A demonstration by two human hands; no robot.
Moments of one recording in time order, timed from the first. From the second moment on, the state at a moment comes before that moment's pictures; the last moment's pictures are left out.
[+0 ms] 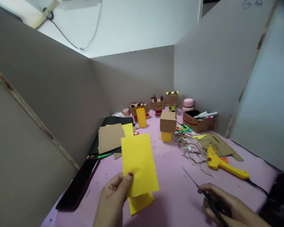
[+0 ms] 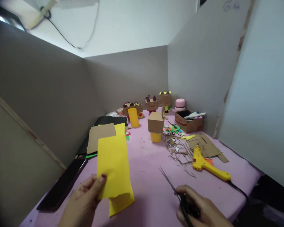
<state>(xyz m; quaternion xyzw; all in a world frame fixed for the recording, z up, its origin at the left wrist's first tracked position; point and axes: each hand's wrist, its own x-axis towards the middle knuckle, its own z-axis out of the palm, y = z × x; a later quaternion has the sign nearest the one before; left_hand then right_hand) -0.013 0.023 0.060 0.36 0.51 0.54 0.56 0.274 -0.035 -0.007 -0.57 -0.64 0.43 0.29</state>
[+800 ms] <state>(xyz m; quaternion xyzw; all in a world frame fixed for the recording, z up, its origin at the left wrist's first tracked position) -0.037 0.160 -0.011 0.44 0.49 0.60 0.45 0.151 0.190 0.013 -0.66 -0.74 0.04 0.11</state>
